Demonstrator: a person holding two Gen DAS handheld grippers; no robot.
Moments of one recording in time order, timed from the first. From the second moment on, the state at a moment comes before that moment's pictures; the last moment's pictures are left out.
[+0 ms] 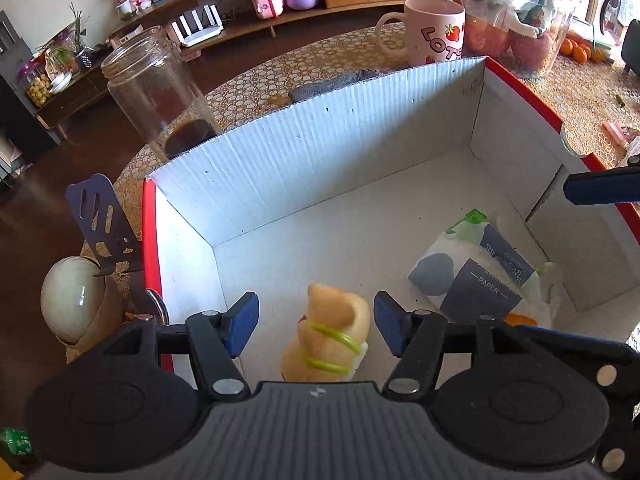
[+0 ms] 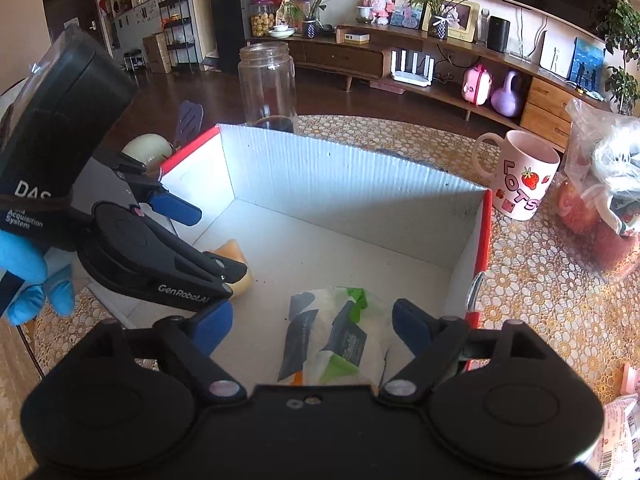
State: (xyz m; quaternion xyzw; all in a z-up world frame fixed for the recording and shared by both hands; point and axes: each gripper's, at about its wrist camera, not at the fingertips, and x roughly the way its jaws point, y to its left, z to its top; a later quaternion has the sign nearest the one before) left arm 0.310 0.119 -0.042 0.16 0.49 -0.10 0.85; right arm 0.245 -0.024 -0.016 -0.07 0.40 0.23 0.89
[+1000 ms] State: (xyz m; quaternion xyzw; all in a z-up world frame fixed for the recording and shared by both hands) left arm 0.219 0.115 0.033 0.05 0.37 -0.08 0.92; right arm 0.144 -0.076 0.040 -0.05 0.30 0.27 0.91
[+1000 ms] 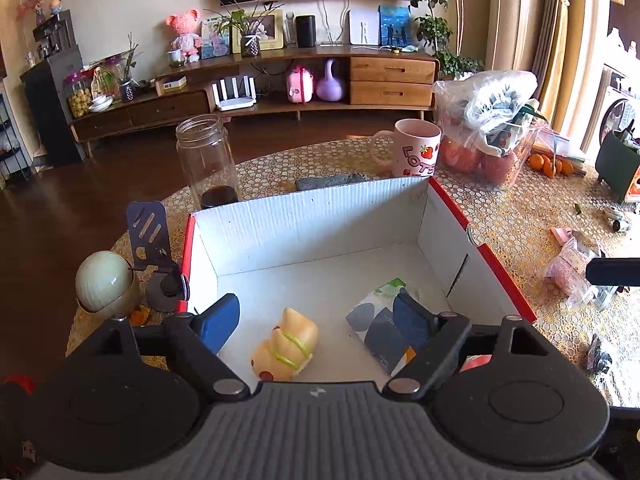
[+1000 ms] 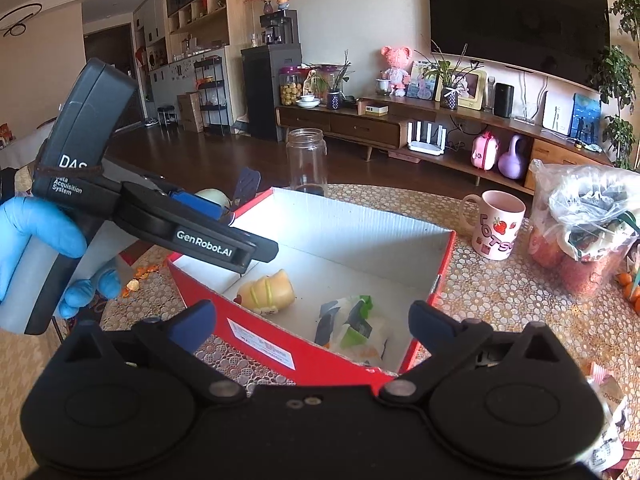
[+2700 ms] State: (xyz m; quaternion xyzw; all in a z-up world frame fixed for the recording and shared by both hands) left arm 0.106 -0.055 0.013 0.05 0.30 -0.15 0.94; right arm 0.070 -0.293 -0.016 0.06 0.26 0.05 0.96
